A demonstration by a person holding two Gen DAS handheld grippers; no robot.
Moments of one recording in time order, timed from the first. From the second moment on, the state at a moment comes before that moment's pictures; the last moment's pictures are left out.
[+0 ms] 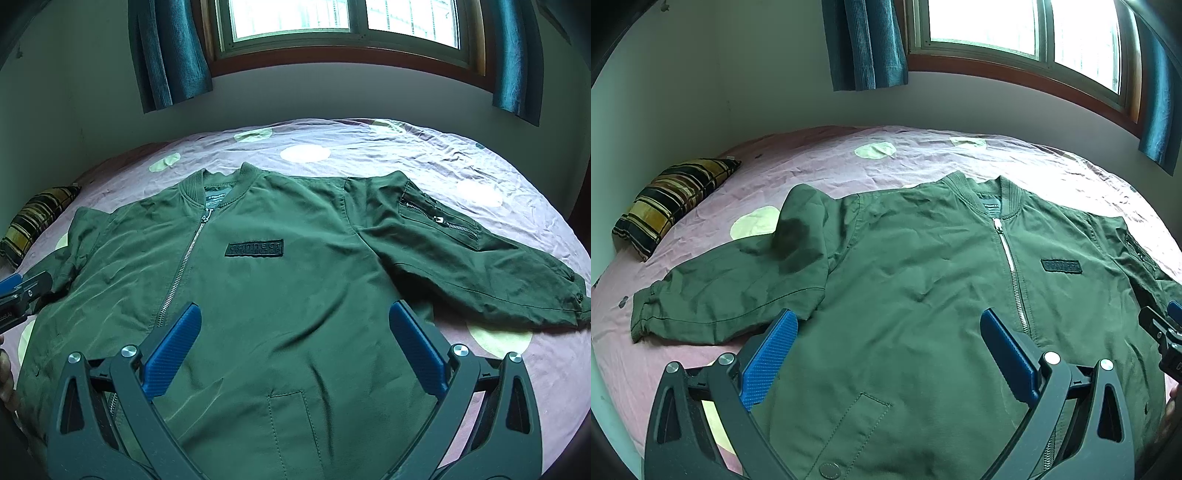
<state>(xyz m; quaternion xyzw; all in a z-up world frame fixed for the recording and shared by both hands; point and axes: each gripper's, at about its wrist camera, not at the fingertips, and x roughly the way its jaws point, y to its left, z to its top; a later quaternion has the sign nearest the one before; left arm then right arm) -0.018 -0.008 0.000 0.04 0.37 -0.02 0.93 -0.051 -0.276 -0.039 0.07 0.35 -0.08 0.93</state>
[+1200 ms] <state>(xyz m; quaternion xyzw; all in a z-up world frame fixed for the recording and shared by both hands) -0.018 -0.002 -0.003 0.04 0.37 -0.02 0.93 -0.050 -0.272 -0.044 0.07 0.36 -0.08 0.93</state>
